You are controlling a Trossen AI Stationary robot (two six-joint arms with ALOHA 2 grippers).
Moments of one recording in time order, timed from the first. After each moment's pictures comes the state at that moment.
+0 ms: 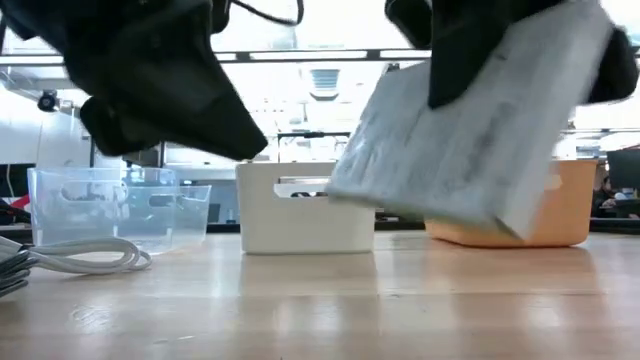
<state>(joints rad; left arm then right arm) -0.63 1.79 1.05 -0.08 -0.60 -1.04 0.55 1.90 1.38 -0.53 0.11 1.54</state>
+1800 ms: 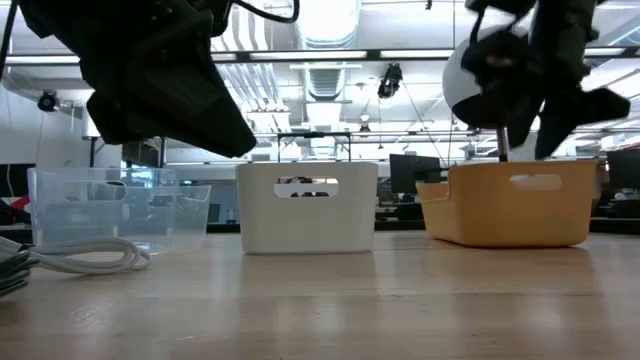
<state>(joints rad) -0.60 1.73 1.04 -0.19 -0.59 -1.04 0.09 1.19 0.82 -0.86 0.00 1.37</state>
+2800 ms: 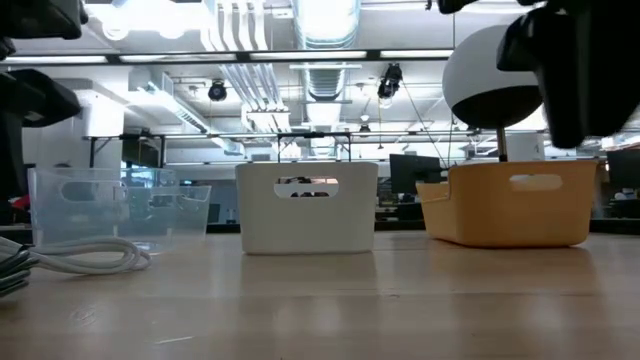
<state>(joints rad) -0.81 1.55 0.91 -0.56 -0.40 -0.94 0.61 1.99 1.58 -1.07 0.12 0.95</state>
